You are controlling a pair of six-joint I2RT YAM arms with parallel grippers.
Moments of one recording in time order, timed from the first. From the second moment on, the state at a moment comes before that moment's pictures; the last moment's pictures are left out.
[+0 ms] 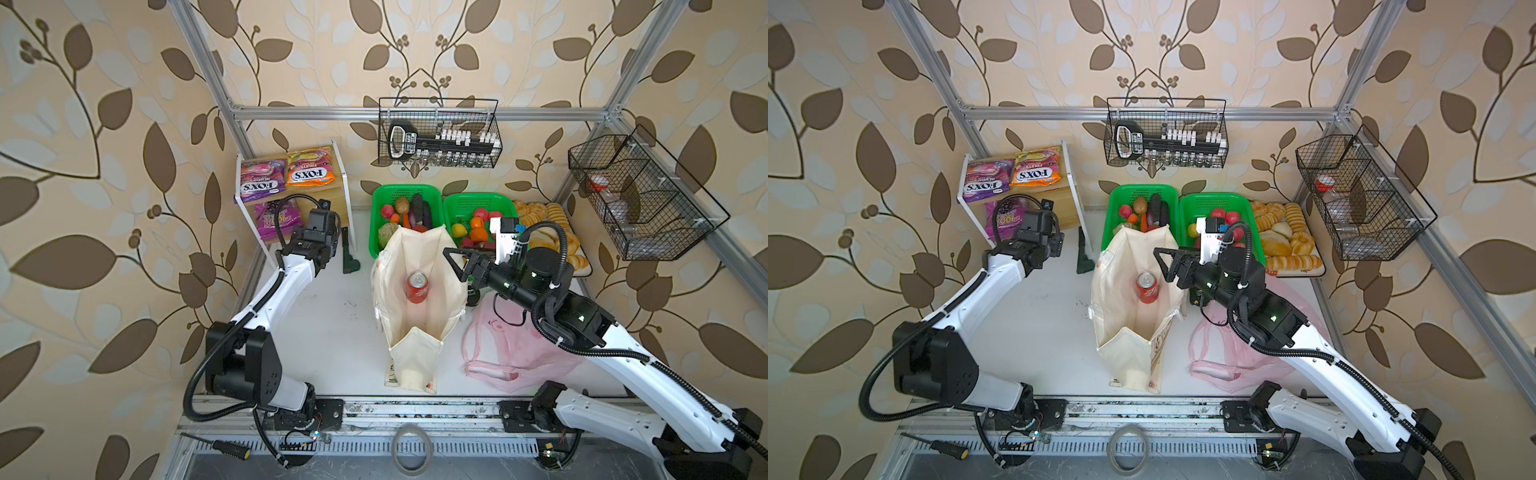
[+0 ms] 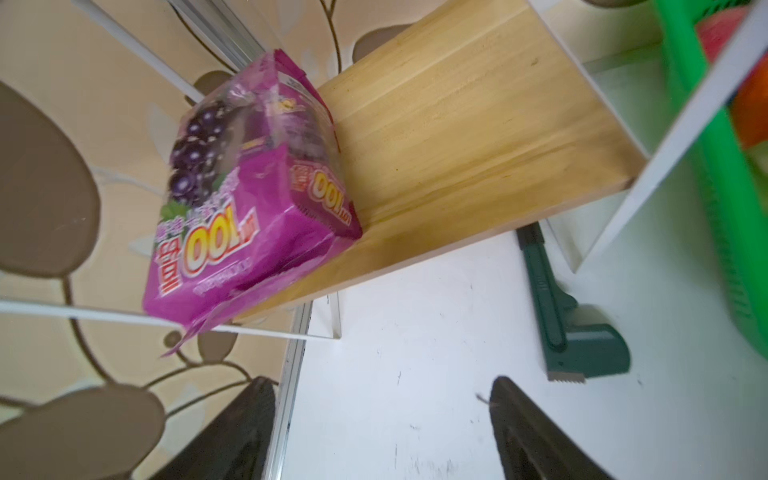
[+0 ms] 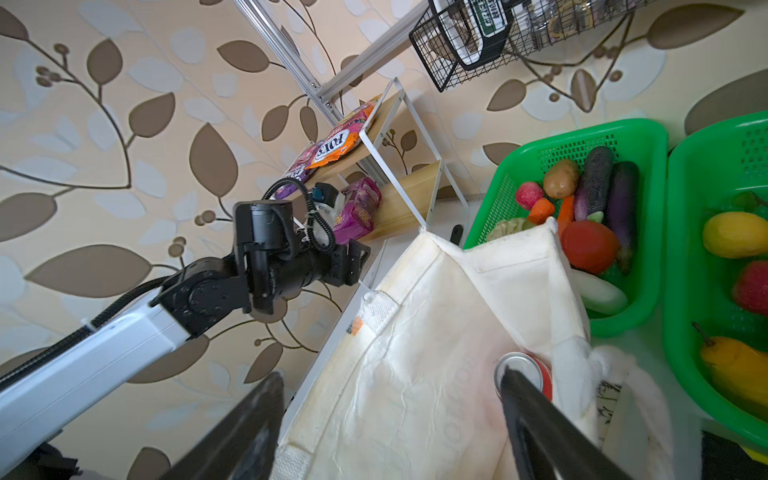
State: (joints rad) left arm -0.15 1.53 1.24 -0.43 -0.54 0.16; right arm 0.71 0.95 1.06 -0.28 0.04 0.62
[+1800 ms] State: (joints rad) left arm -0.06 1.58 1.19 -0.16 -0.52 0.35; right arm 0.65 0.92 0.96 -0.35 0.06 0.63
